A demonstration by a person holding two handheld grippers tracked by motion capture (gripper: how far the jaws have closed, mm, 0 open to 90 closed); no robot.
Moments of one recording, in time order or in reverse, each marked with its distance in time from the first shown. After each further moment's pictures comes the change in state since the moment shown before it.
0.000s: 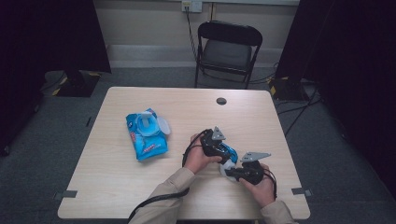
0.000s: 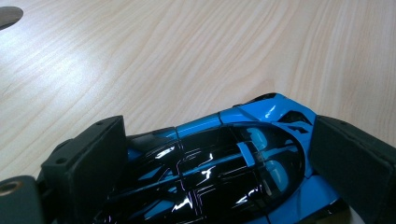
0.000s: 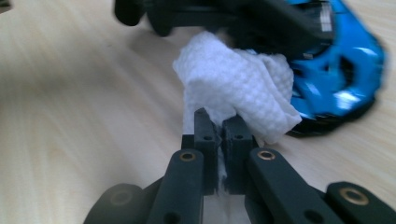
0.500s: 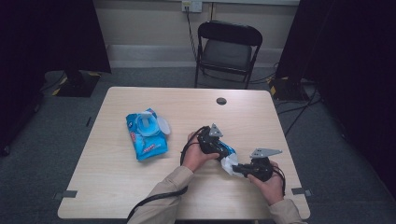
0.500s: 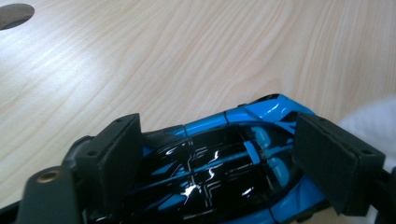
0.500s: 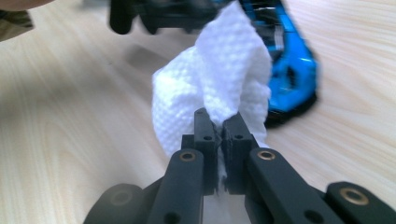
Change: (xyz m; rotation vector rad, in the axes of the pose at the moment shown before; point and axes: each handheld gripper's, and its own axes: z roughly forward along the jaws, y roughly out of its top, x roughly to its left) left arm 0.011 0.003 -0.011 0.021 -0.008 0.003; right arm -0.018 0.003 -0.028 -0.054 -0.014 0.034
